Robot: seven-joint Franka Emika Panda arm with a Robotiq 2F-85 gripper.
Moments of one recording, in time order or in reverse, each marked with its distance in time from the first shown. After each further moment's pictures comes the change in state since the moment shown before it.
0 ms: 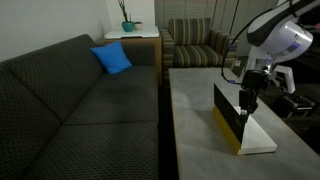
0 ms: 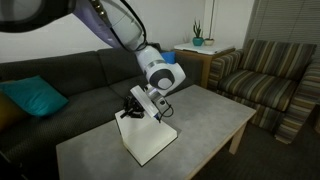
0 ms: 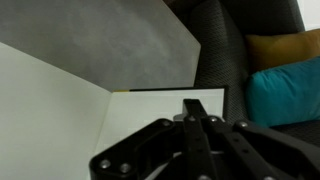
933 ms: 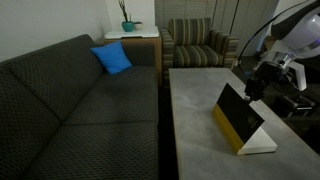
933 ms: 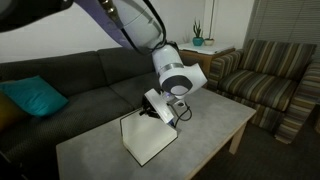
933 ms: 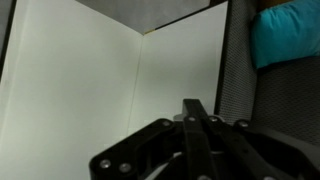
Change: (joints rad) arm -0.204 -0.021 0.120 -0.075 -0.011 0.220 -0.028
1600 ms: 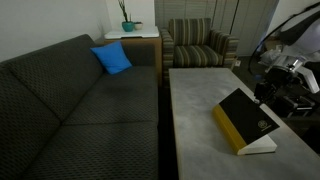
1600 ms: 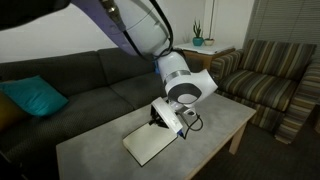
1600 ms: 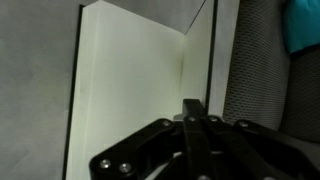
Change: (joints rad) arm -0.023 0.005 -0.070 -0.002 0.003 0.070 0.031
